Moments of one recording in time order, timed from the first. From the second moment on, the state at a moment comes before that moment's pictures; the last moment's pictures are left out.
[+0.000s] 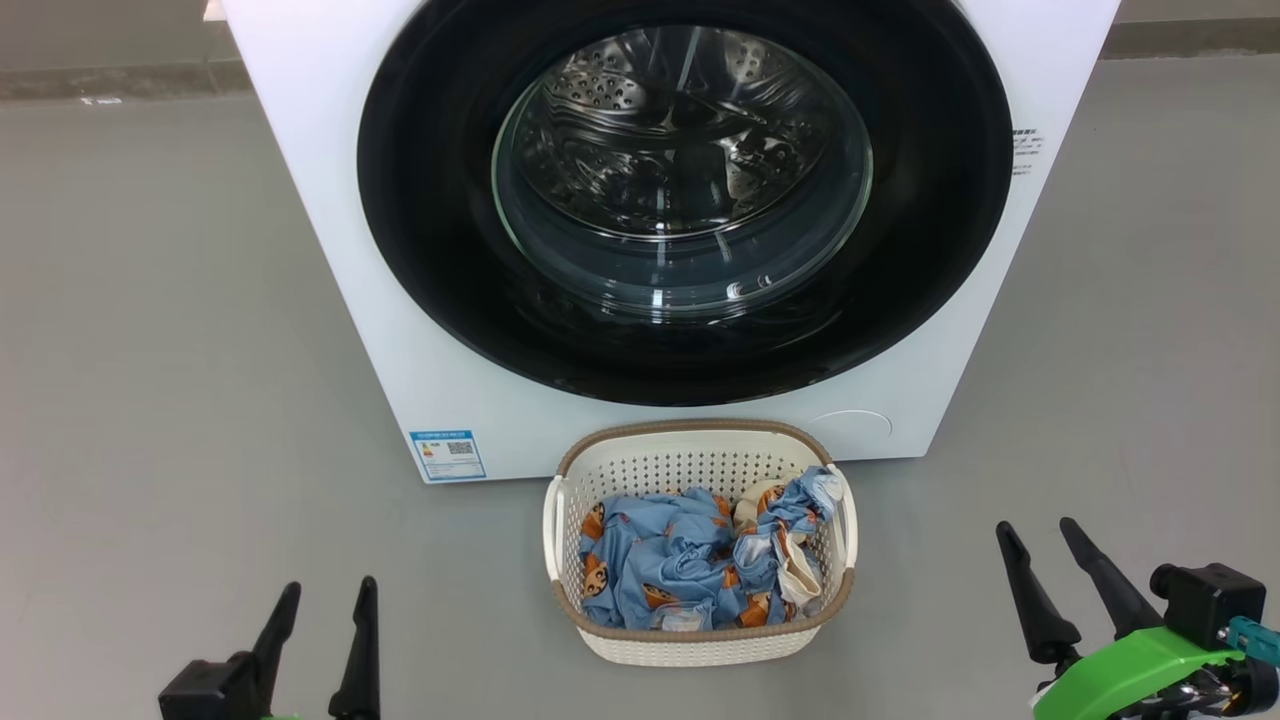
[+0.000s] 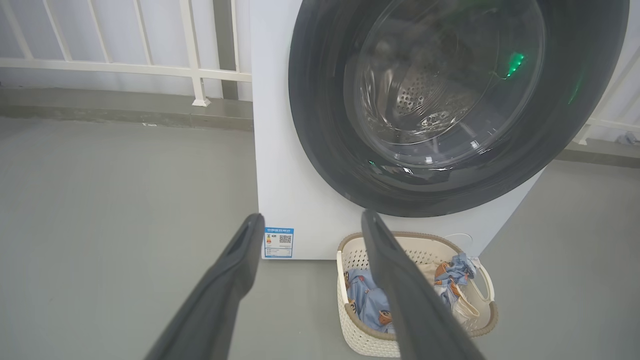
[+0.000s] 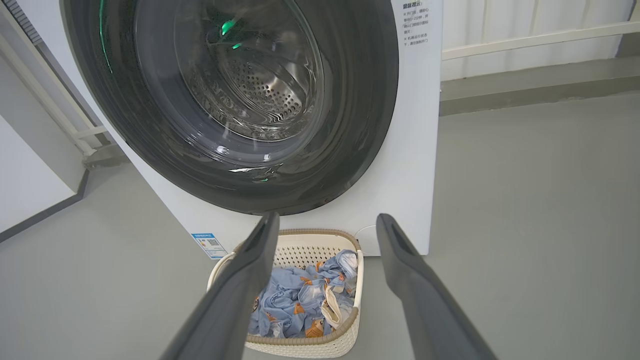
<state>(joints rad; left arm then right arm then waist) 0.00 0.09 -0.09 0.25 -0.30 -0.13 -0.25 -0.10 -0.26 0.11 0.38 0.50 0.13 -0.25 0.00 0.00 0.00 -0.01</state>
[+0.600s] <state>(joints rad) 0.00 0.09 -0.08 0.29 -0.28 -0.13 -0.25 -0.10 -0.25 0.07 0.38 0.48 0.13 -0.25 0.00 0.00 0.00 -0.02</state>
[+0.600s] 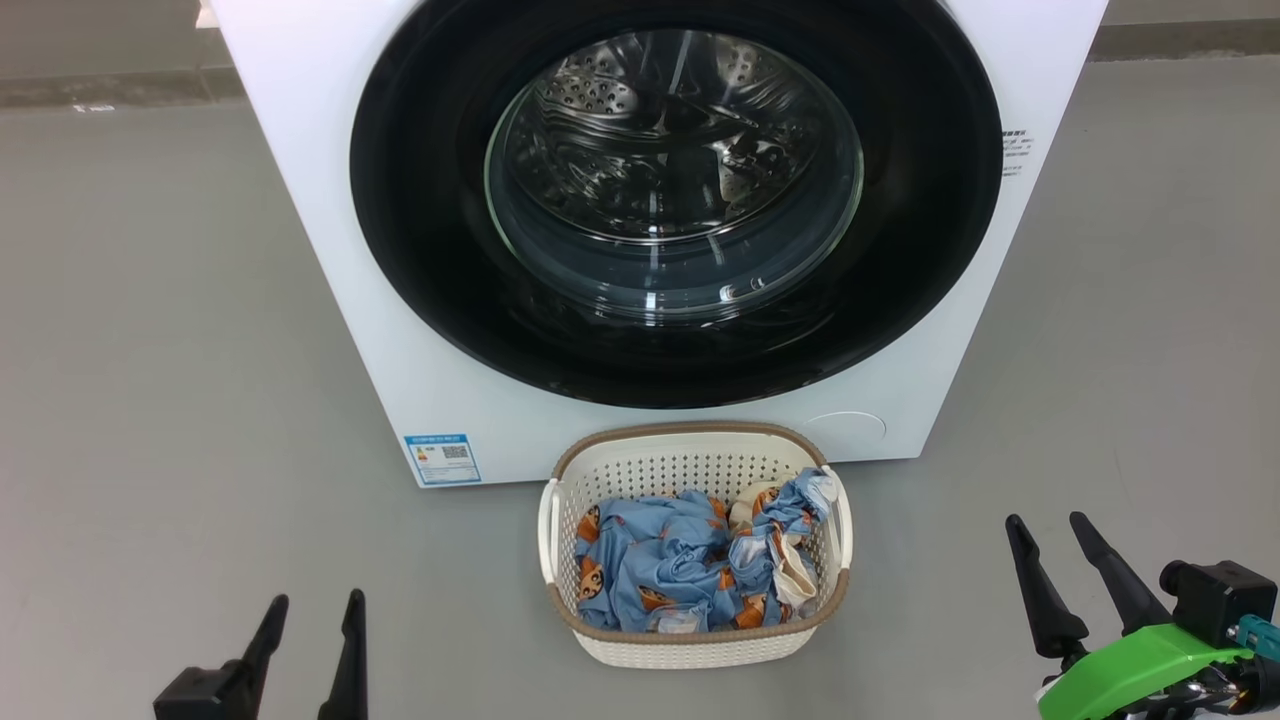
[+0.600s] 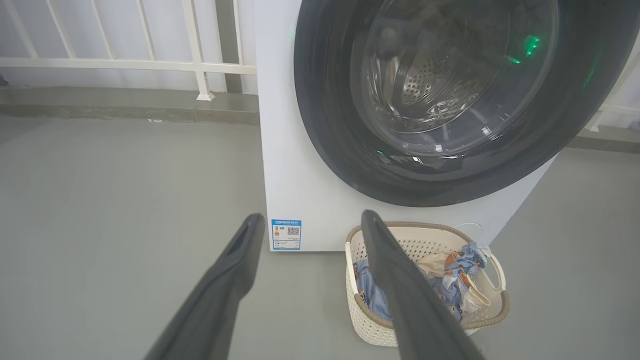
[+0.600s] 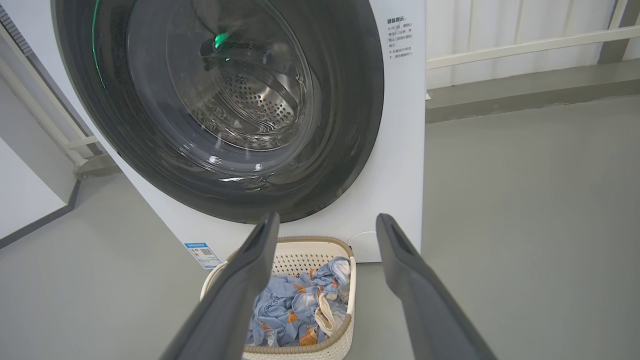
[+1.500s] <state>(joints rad) -0.02 0.09 -0.05 0.29 -0.27 -0.13 -0.25 -0.10 -0.25 0.07 0.36 0.48 0.13 -0.25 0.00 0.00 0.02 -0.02</state>
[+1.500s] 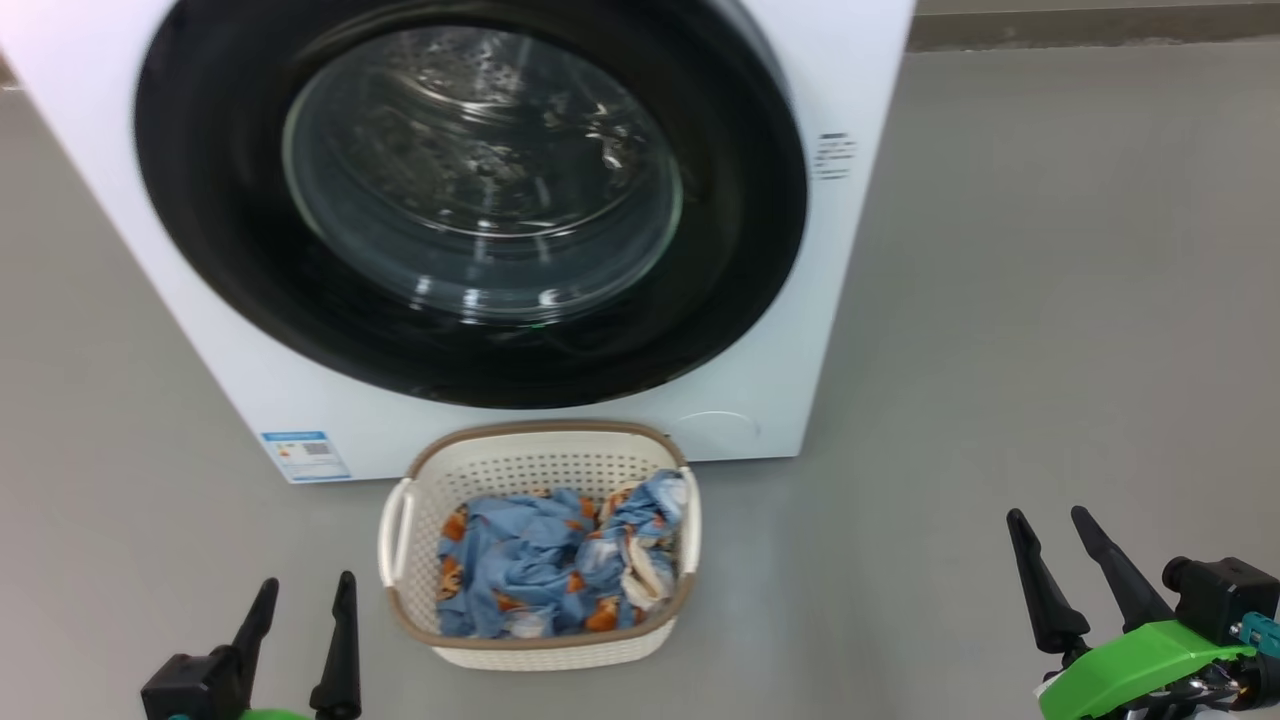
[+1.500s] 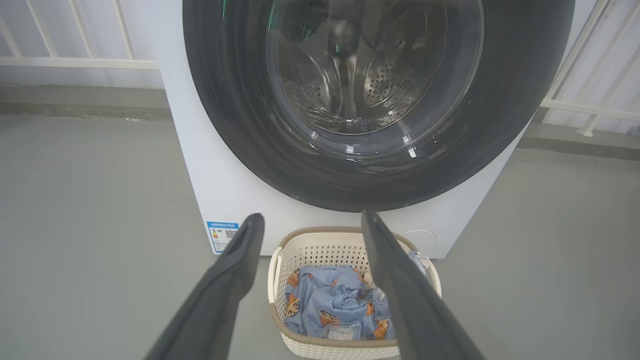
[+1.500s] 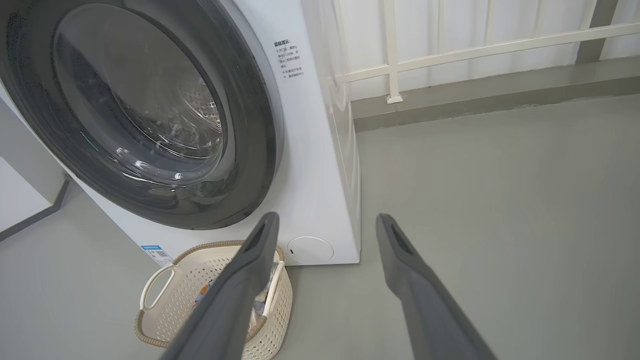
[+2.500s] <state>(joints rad) -0.02 0.08 -0.07 0.26 -0.32 -0.13 -0.26 -0.10 -0.25 0.08 0.36 0.49 0.13 -0.25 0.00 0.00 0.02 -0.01</state>
